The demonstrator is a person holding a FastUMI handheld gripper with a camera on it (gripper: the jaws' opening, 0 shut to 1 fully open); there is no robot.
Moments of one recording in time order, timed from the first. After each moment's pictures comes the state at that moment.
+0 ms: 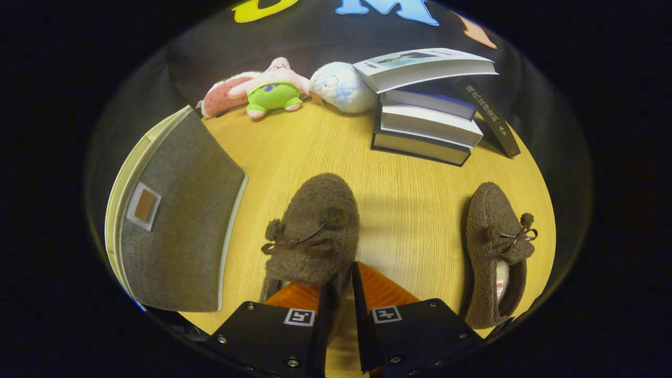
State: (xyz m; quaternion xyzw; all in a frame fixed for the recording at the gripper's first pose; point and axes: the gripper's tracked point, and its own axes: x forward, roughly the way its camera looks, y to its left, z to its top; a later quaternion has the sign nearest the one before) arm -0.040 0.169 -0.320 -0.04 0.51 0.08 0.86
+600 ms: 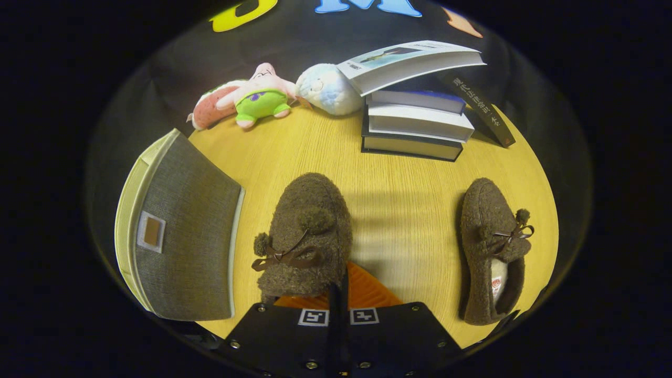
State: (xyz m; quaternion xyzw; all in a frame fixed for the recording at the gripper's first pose) arm -0.038 0.170 -0.286 0.01 0.52 0.07 0.85
